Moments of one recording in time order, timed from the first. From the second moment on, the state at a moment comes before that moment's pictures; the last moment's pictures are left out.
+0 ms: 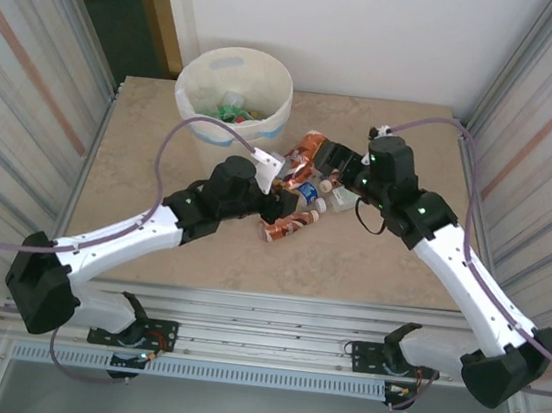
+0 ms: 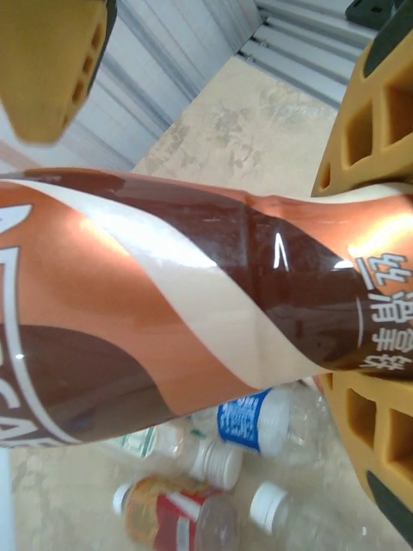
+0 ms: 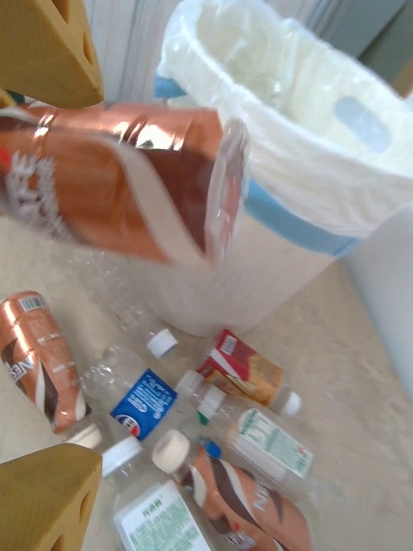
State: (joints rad) left arm -0.82 1.31 1.03 -0.13 0.09 -0.31; right arm 0.58 1.16 1.25 -0.57 0.09 0.76
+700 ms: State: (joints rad) left arm -0.40 1.43 1.55 -0.51 0.02 -0.20; right arm 0.51 0.90 1.09 -0.57 0.21 0.75
